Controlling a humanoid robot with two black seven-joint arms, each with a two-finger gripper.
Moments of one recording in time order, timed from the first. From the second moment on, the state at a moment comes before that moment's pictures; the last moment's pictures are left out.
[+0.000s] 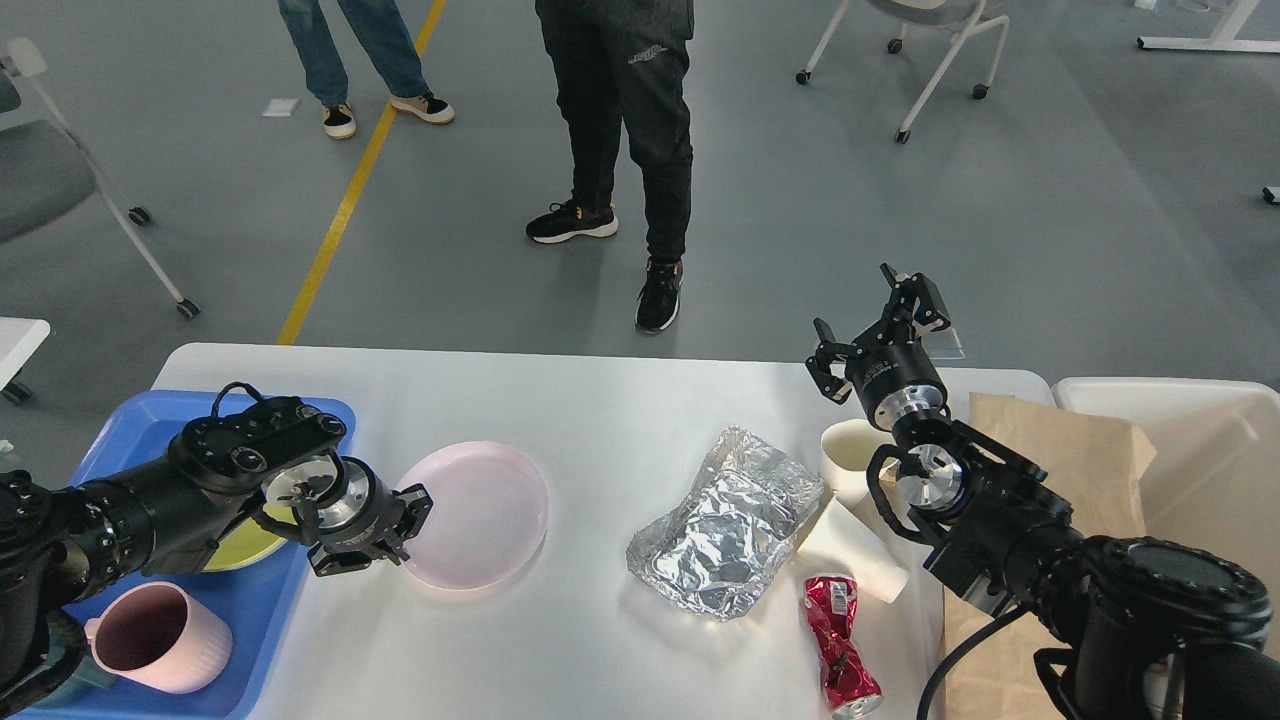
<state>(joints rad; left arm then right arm) -1.00 0.27 0.16 -0.59 0.28 -0.49 0.64 0.84 0.07 0.24 0.12 0.49 0.37 0.43</state>
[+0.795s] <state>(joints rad) -1.16 0.64 0.12 -1.10 0.28 -0.42 0.70 0.84 0.07 0.24 0.11 0.49 0.37 0.43</state>
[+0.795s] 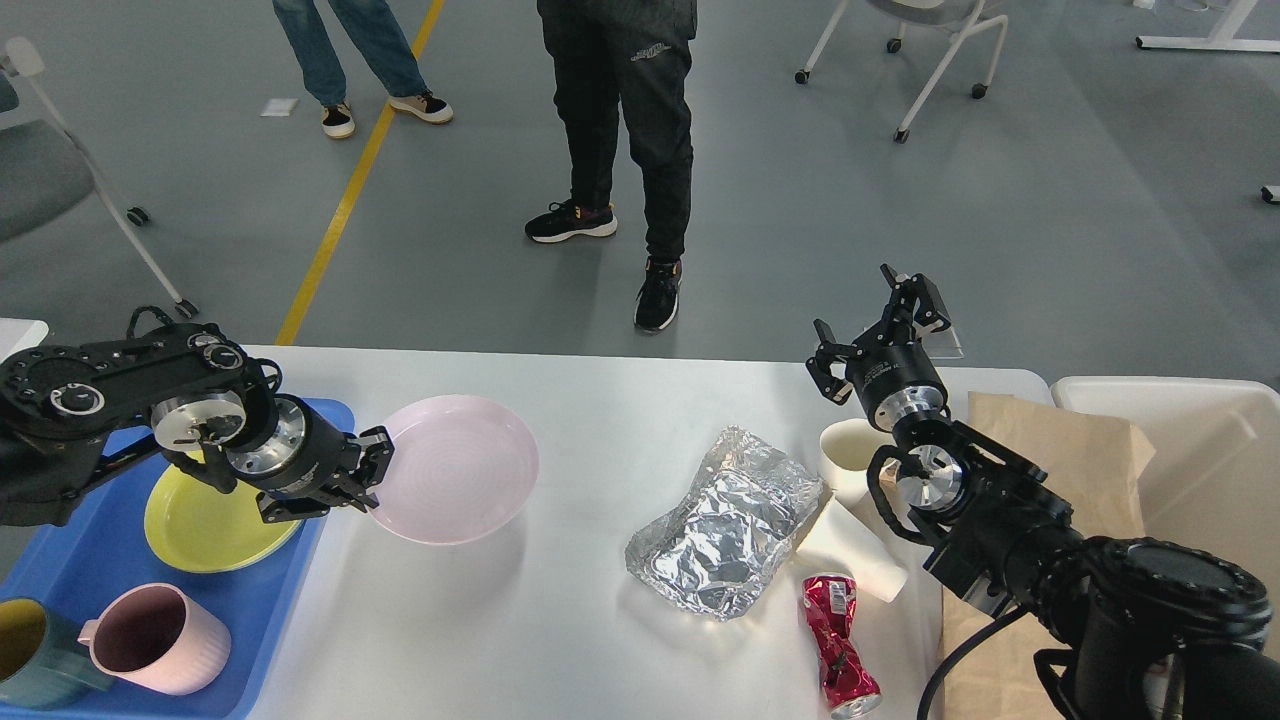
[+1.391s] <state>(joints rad) -1.16 0.94 0.17 -1.10 0.28 -0.41 0.69 0.84 0.07 0.24 0.12 0.49 0.37 0.43</state>
